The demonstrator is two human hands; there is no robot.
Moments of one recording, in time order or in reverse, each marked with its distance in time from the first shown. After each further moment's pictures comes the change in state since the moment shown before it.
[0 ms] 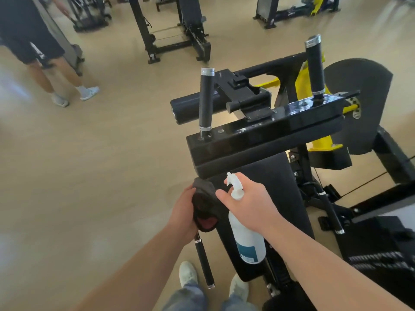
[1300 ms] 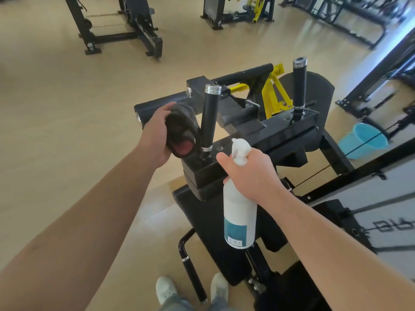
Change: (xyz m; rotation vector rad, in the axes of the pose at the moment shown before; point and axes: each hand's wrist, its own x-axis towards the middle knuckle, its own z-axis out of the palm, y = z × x) left_hand 0.055 0.224 0.047 0.040 -0.303 0.274; right_hand 0.072 -0.115 -0.029 -0.089 0.196 0.329
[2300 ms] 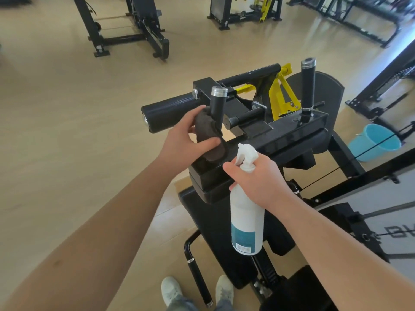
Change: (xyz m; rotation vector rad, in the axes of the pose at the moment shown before) left_hand -0.015 -0.020 0.004 0.781 -0.241 0.550; right_hand 0.005 0.017 0.003 0.035 -0.051 -0.056
